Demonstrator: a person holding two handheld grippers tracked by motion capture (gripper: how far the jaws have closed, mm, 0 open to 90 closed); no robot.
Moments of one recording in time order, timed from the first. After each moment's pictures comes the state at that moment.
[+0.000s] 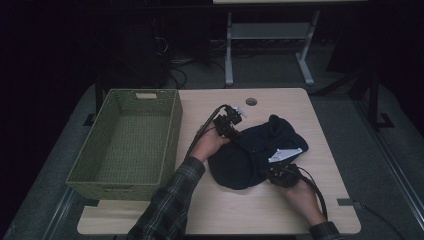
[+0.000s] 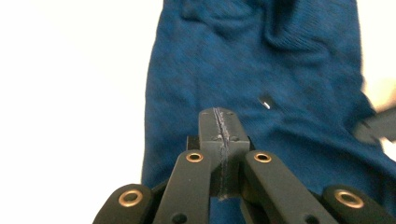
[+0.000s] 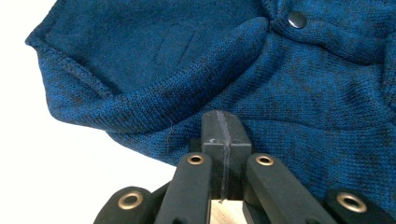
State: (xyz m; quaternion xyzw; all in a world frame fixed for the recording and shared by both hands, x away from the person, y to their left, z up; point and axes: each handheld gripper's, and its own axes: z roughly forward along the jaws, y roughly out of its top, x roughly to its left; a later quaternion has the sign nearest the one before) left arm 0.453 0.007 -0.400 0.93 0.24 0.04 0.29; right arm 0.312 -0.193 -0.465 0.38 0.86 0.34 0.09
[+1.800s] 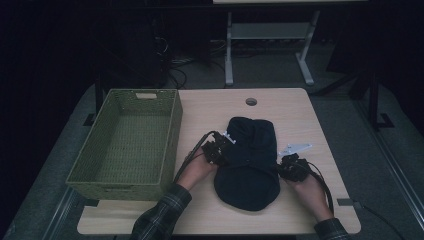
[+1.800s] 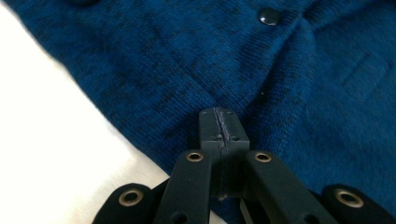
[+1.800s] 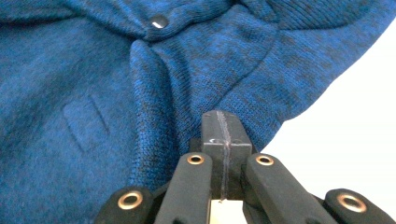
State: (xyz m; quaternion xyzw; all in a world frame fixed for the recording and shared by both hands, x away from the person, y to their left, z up) left arm 0.387 0.048 -0.446 0.93 0.27 0.00 0.24; right arm 0.326 -0.221 -0.464 0.40 0.85 0.32 0.11
